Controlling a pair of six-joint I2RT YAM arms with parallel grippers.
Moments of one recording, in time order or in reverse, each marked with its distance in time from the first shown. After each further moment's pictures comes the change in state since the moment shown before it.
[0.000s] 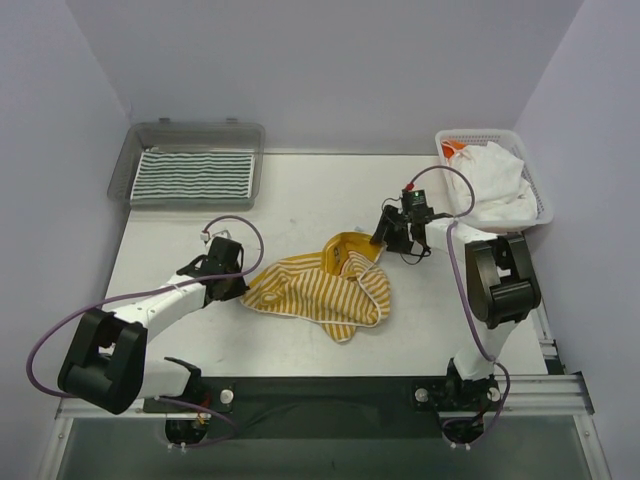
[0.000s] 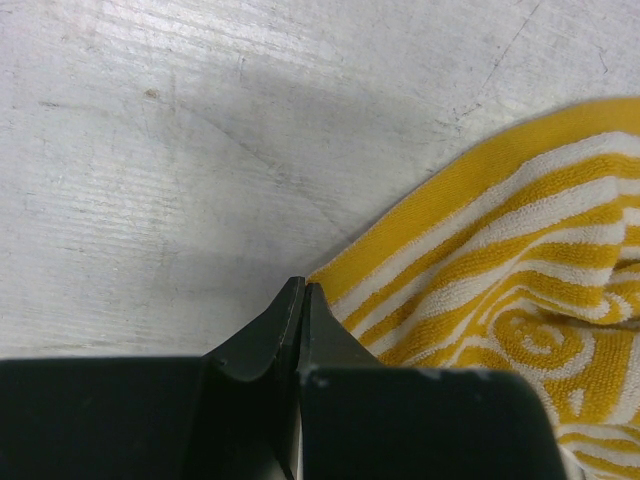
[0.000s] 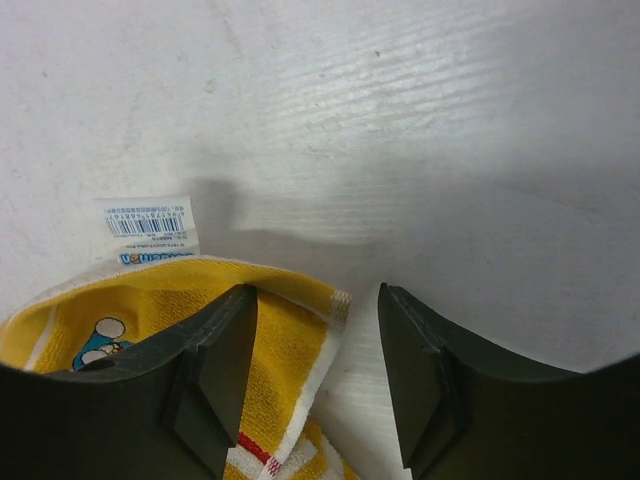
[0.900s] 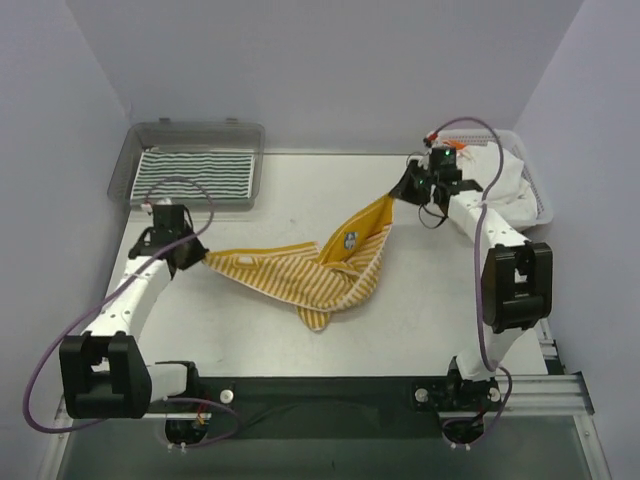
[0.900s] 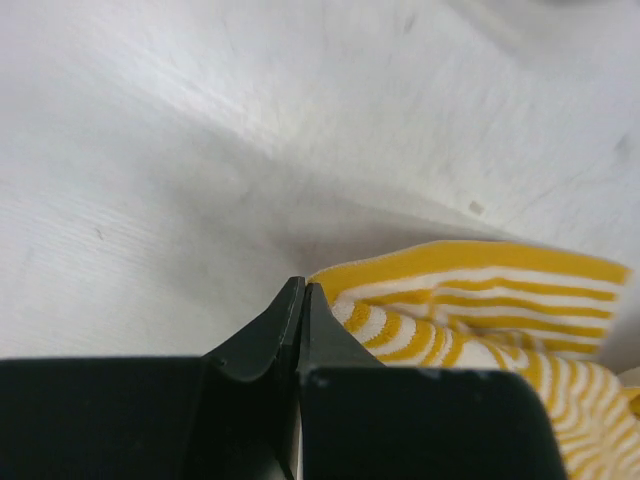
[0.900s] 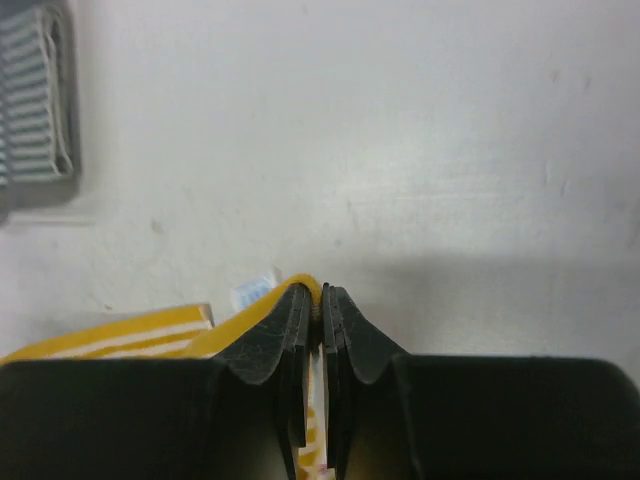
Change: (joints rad) left arm 0.312 -0.053 0.195 -0.158 0.057 0.079; right arm -0.105 -0.051 0.228 -0.045 -0.139 -0.116
